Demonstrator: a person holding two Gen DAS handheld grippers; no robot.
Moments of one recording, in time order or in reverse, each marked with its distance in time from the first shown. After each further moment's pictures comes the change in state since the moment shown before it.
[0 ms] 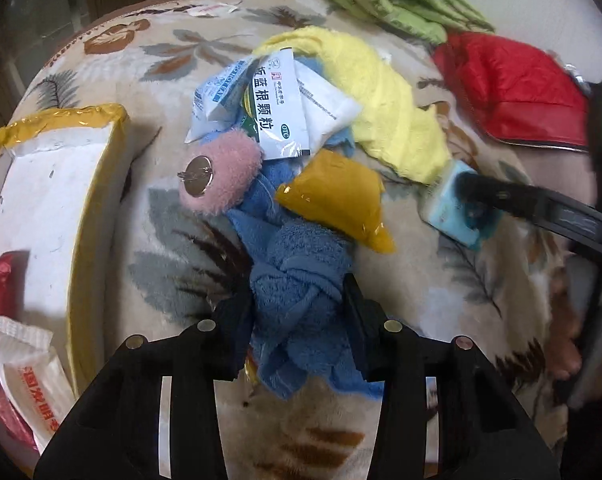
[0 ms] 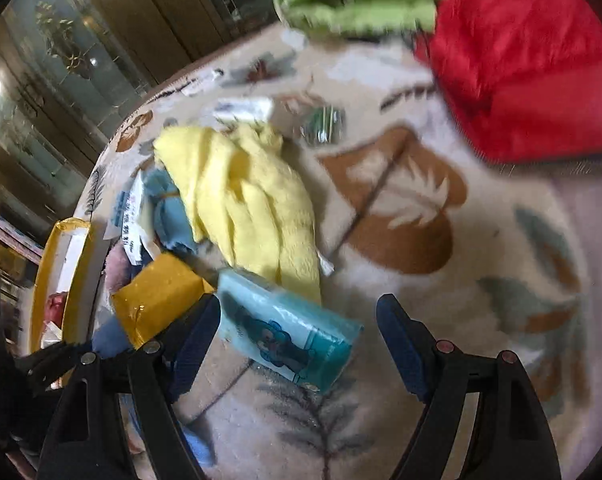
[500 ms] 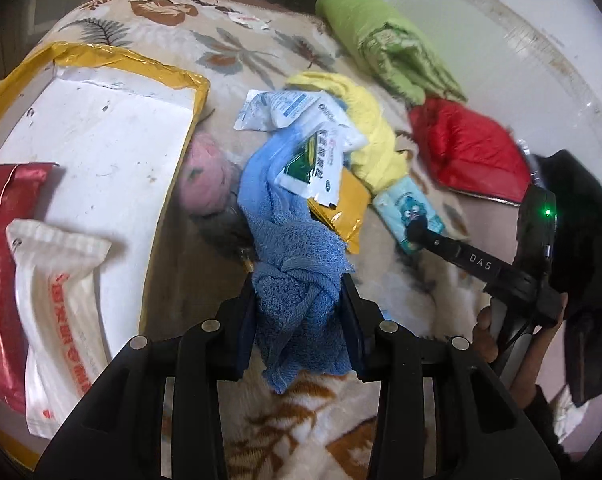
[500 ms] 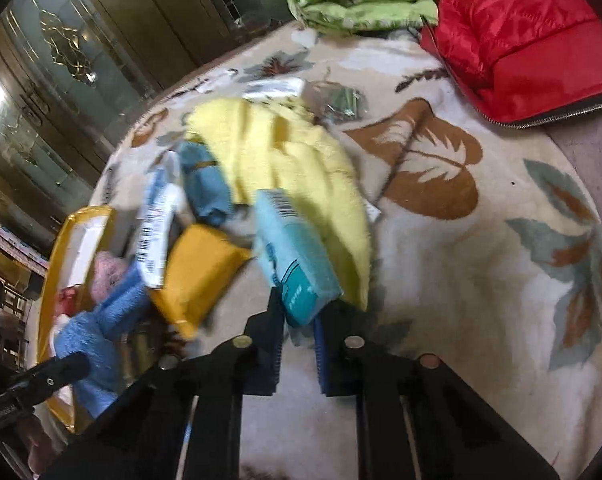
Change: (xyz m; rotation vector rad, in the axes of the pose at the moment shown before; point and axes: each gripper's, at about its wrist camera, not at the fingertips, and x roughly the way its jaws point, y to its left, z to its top) left arm -0.058 0.066 -0.042 -0.201 -0.084 -0.276; right arm -0.016 0.033 -0.036 0.014 -0.074 -0.018
